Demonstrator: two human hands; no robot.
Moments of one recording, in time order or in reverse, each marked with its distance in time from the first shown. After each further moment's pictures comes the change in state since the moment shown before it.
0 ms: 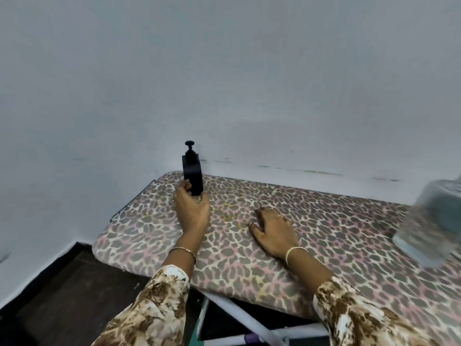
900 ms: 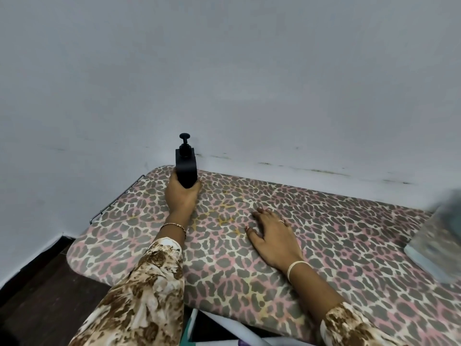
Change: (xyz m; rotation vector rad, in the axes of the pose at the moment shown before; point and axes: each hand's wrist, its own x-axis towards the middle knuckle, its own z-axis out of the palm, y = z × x) left_hand 0.058 -0.016 0.027 0.007 -0.090 -0.057; right_hand 0.008 0.004 0.013 0.042 0.030 -0.005
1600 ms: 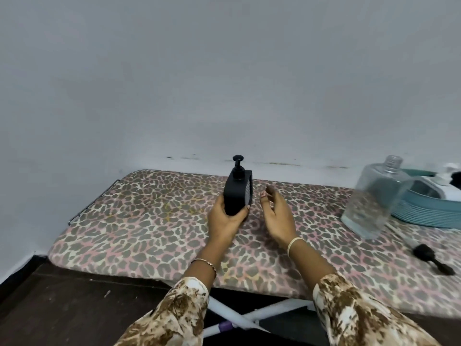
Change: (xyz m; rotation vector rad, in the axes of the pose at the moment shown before) left_hand -0.177 0.042 0.050 -0.283 -0.459 0.077; right_hand -0.052 0.038 -0.057 0.537 0.351 0.225
